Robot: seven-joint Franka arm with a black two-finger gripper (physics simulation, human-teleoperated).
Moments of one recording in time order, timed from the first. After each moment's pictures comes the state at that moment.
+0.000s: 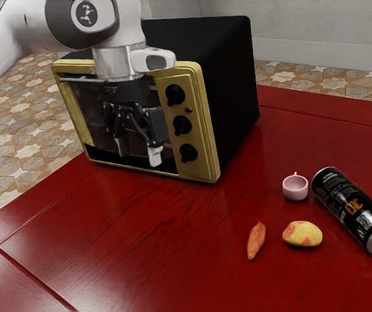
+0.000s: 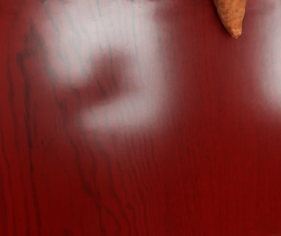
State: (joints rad) arm -0.03 0.24 0.08 -1.10 -0.11 1.13 0.09
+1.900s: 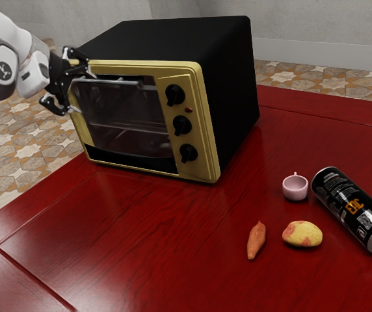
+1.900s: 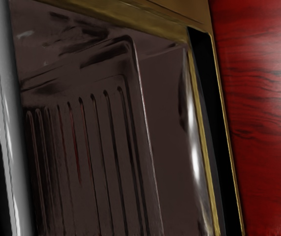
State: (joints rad) arm 1.42 0.21 -1.07 -1.52 -0.01 2.26 1.97
